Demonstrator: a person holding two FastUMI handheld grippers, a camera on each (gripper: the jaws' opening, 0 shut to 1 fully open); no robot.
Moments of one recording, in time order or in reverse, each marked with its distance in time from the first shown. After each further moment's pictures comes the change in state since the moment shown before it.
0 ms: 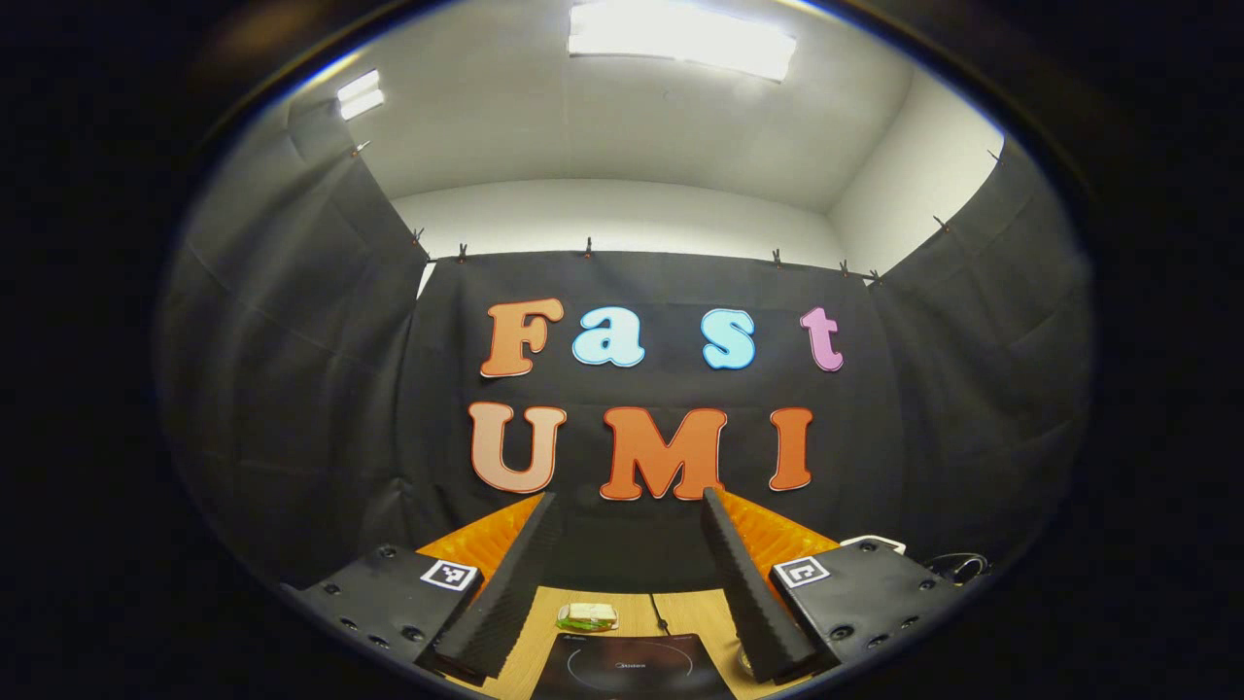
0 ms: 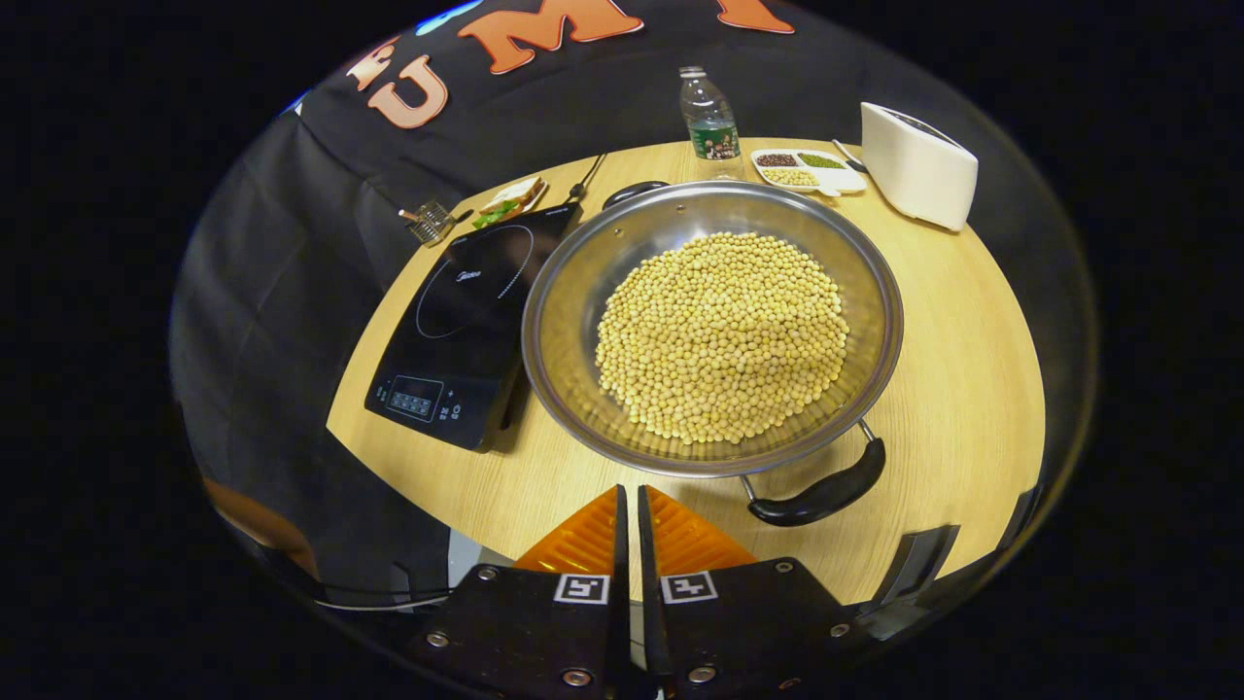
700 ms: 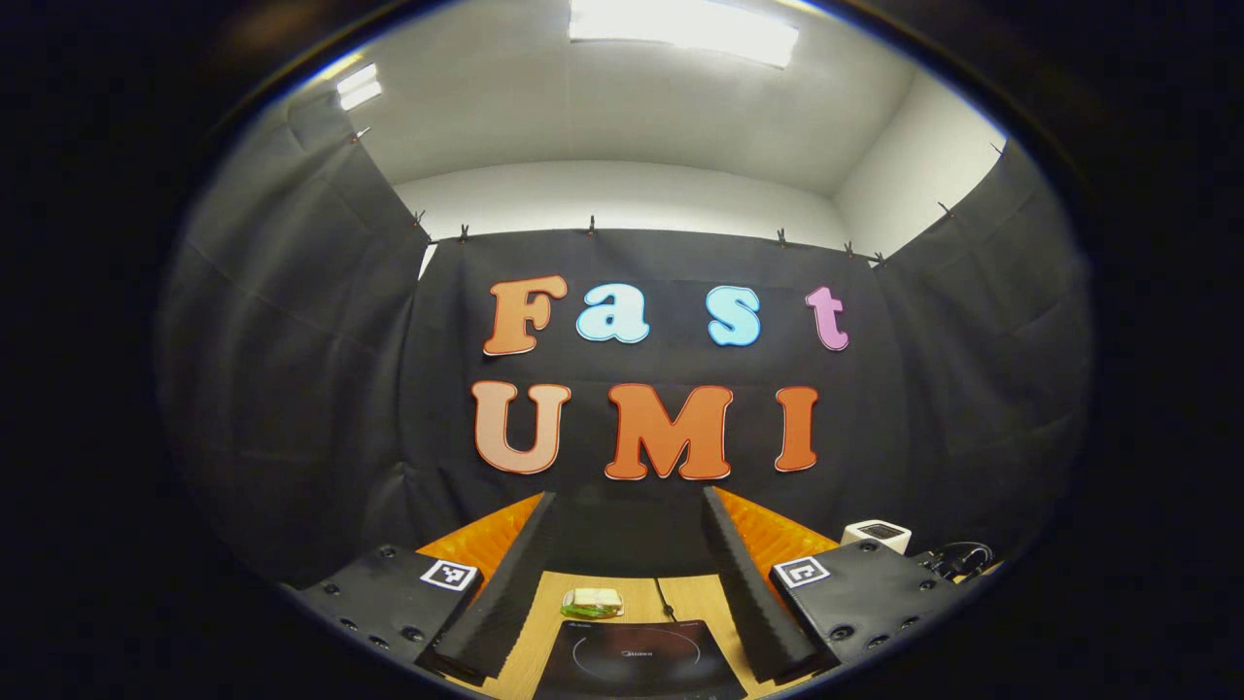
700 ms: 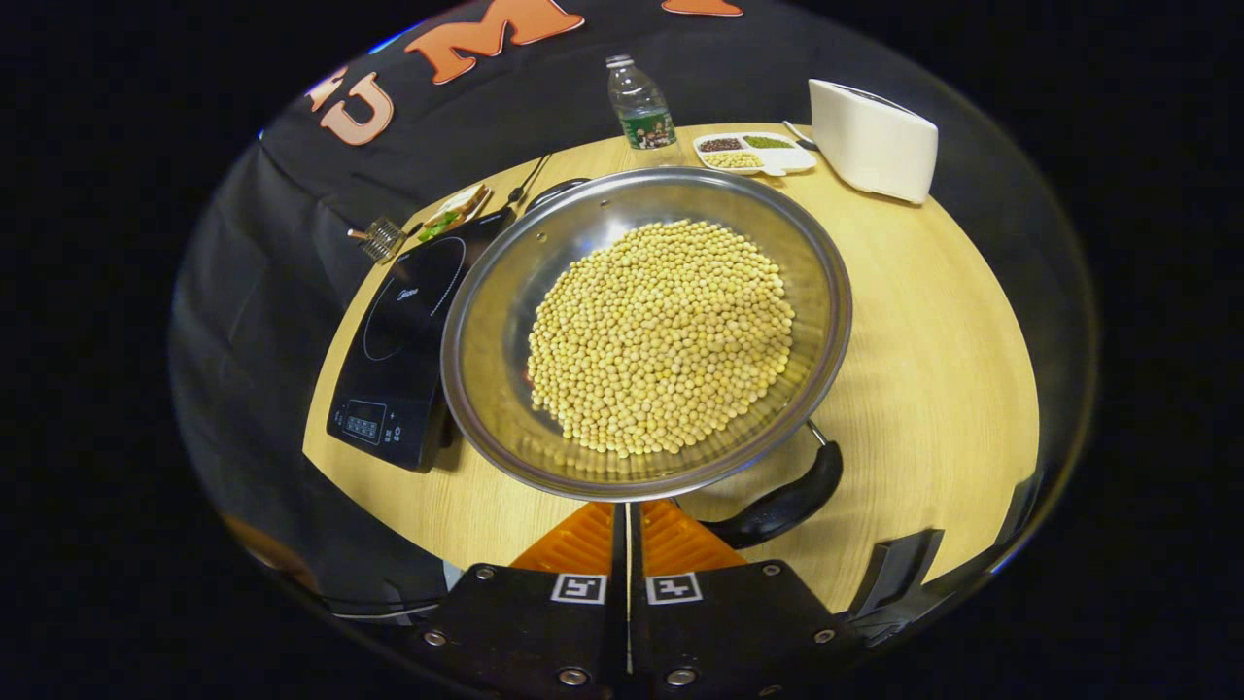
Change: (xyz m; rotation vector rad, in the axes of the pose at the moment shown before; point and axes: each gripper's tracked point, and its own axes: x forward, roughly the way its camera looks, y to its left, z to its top) left arm 0.009 0.006 -0.031 0.008 0.070 0.004; right arm 0.012 -0.045 0.007 0.080 -0.006 -0.067
